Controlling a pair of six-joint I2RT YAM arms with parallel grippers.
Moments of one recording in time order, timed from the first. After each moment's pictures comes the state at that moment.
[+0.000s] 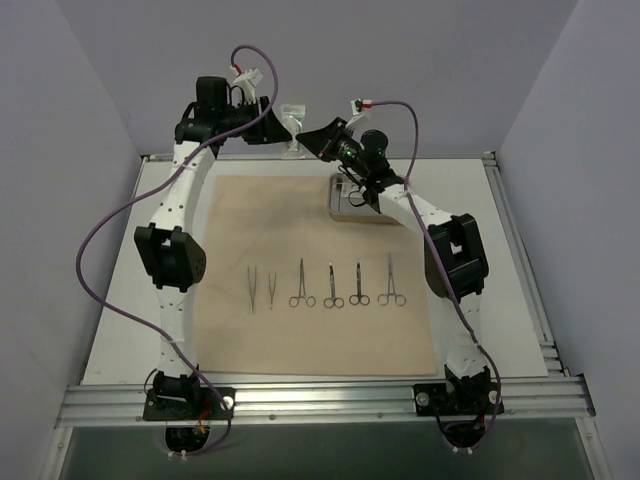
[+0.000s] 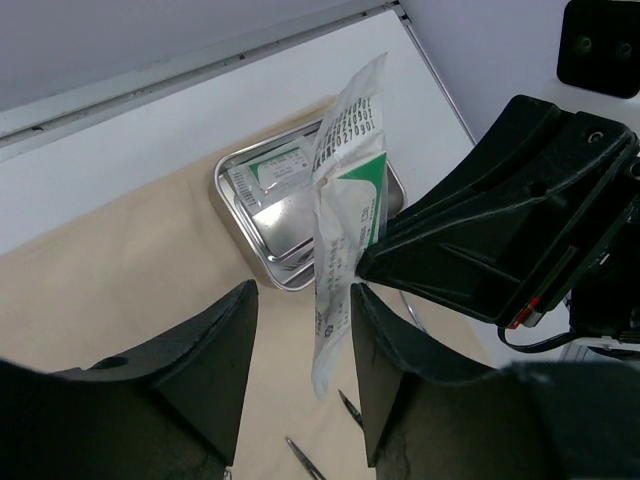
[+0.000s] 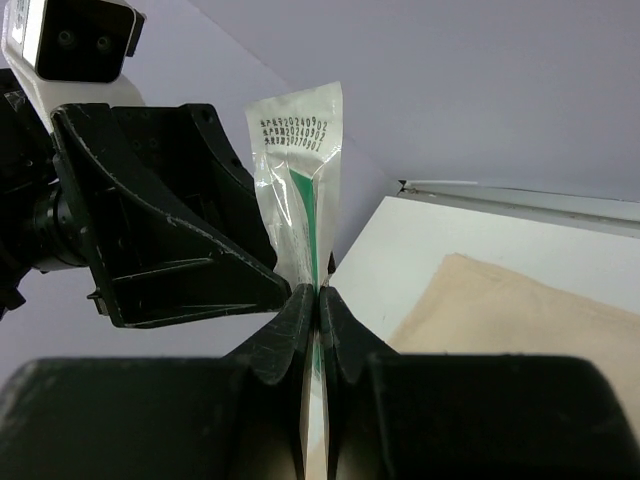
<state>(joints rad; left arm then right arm) -0.19 2.29 2.52 -0.68 0.71 -0.30 0.43 2.14 1.68 0.63 -0.41 0.88</state>
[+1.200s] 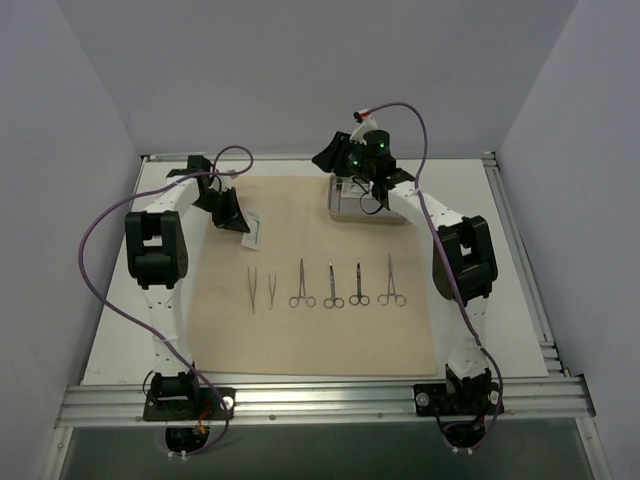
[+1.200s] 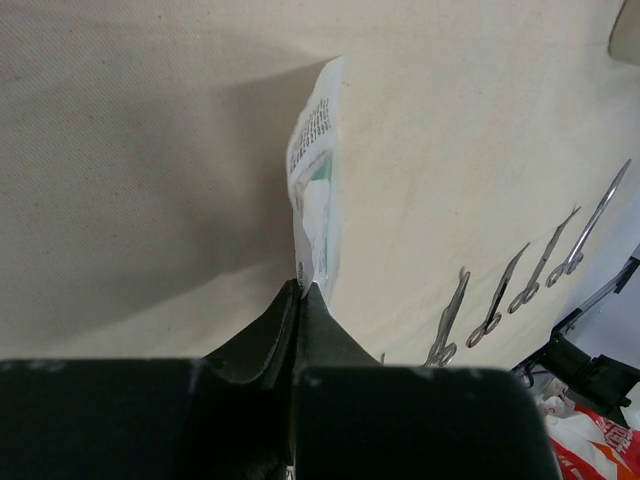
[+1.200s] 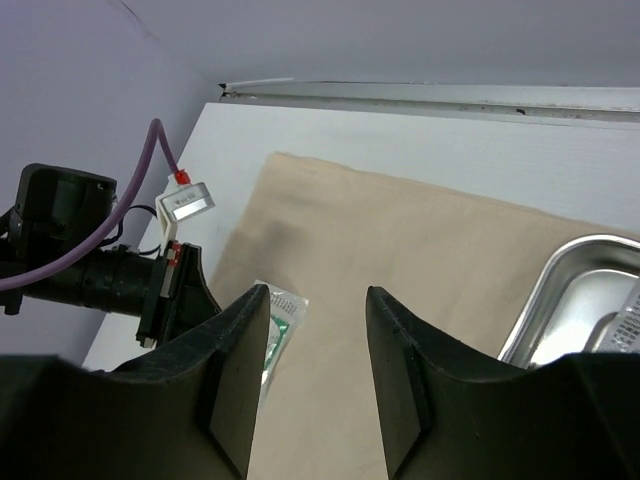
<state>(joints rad) -0.02 2.29 1.86 -0.87 0.58 -0.18 0.39 2.10 1.67 0.20 -0.33 0.57</state>
